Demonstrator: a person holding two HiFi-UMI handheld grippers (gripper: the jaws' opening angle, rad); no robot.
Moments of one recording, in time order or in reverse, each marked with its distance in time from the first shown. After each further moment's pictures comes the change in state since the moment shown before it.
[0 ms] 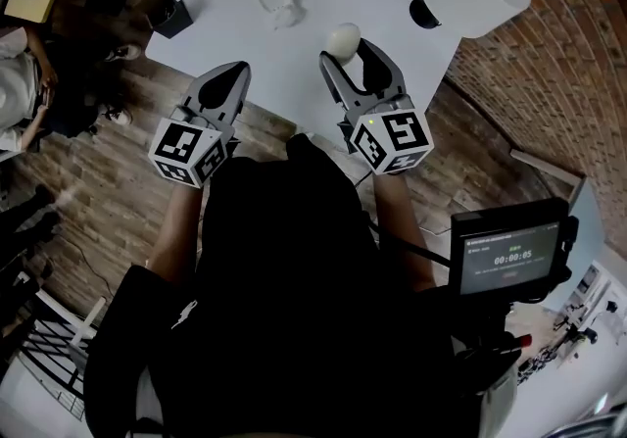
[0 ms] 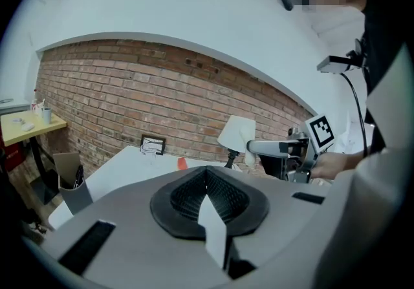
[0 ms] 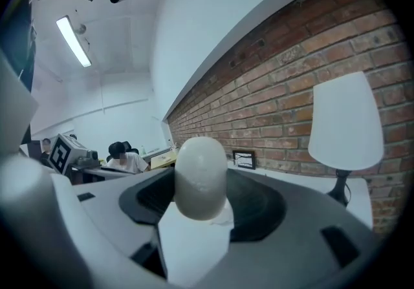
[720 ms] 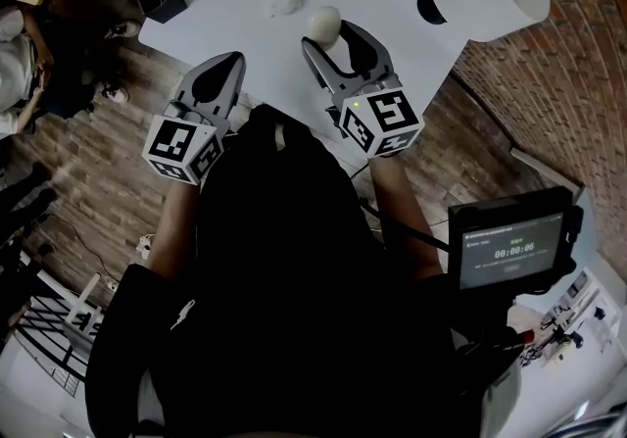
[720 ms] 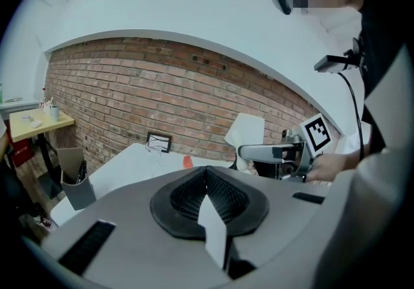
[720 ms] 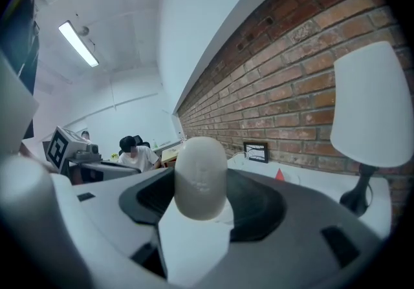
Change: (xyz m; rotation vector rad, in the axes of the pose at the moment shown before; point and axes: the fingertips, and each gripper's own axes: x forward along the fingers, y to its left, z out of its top) left arm -0.017 0.008 0.003 -0.023 -0.012 0.070; right arm 0.032 0.029 -0.007 -0.027 0.065 0.123
